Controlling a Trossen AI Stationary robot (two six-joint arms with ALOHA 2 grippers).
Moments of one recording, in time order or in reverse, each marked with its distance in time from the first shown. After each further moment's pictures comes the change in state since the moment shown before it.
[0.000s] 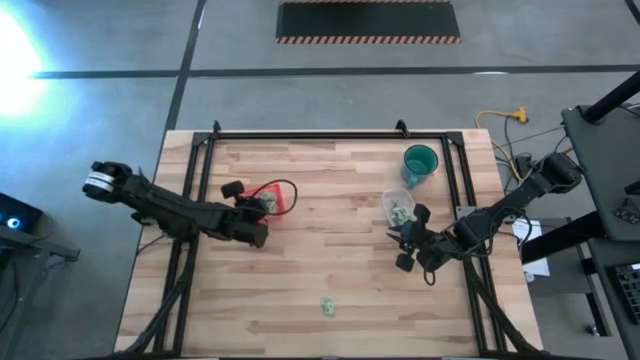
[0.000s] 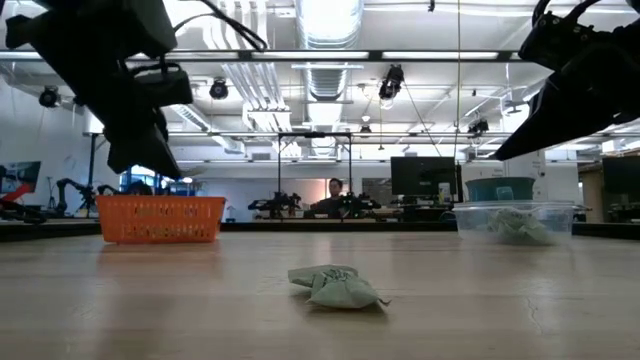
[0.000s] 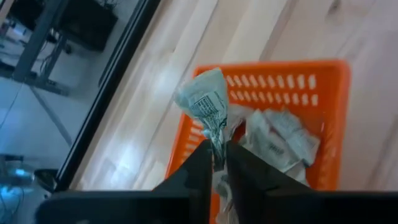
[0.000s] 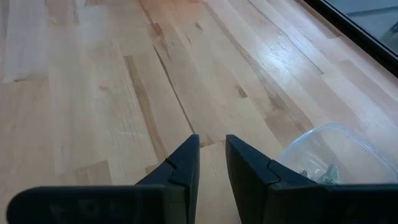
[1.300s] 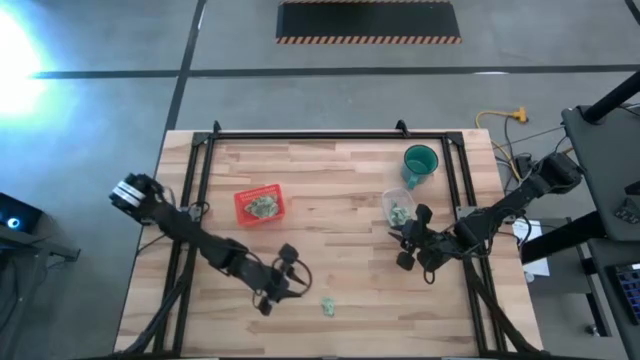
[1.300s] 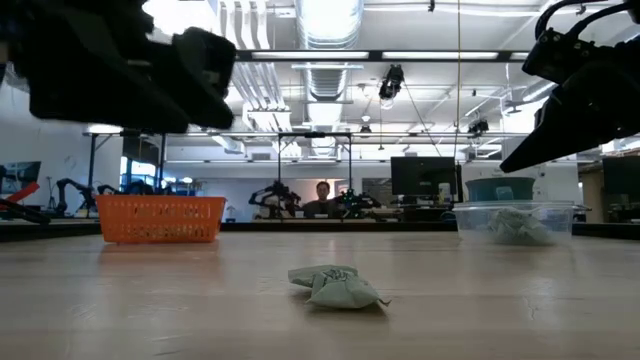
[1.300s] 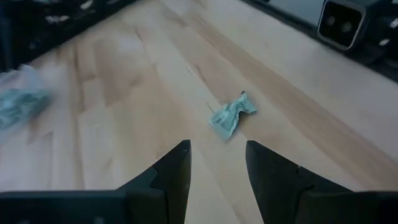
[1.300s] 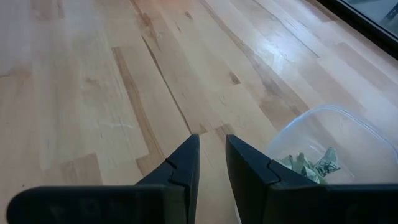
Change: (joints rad) left arm -0.303 0.301 0.027 1.028 0.629 0.666; right arm 0.000 0.000 -0.043 0.011 0.008 0.065
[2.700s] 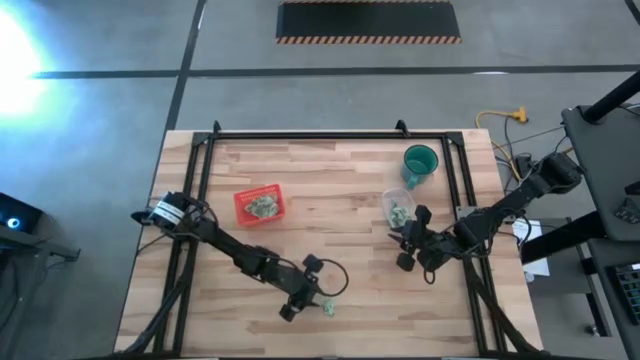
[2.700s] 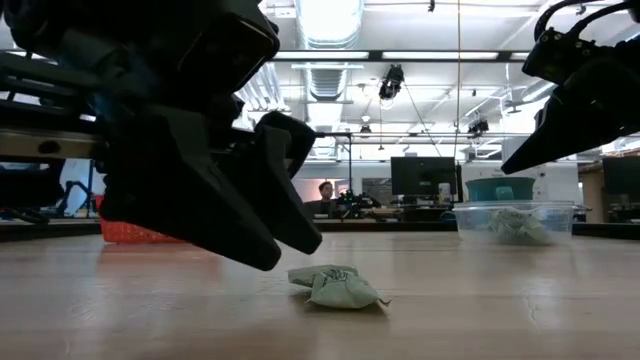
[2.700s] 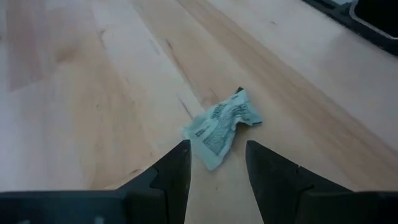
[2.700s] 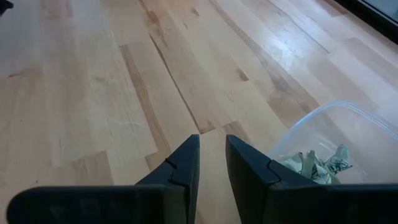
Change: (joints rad) left arm 0.091 0.361 0.222 0.053 0.210 -0.084; right arm 0.000 0.000 -0.002 0.013 -0.027 0.009
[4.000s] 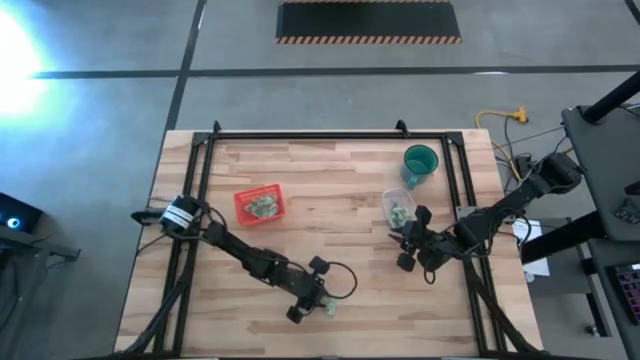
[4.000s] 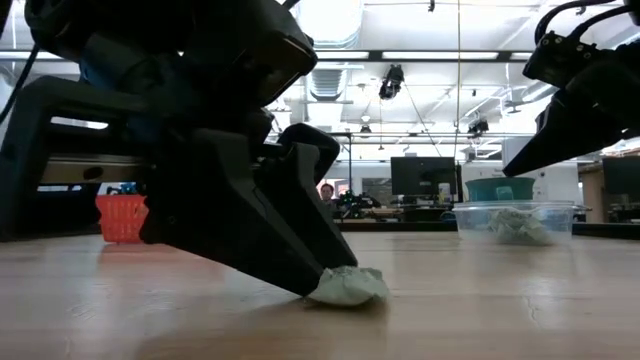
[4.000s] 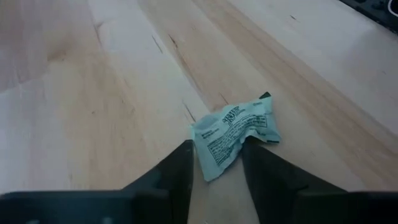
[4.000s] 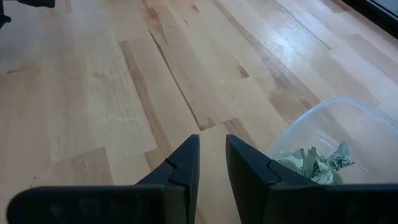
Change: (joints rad) left arm 0.016 0.088 0.098 -0.073 -0.020 0.001; right arm 0.000 0.000 -0.009 0.006 -0.007 0.004
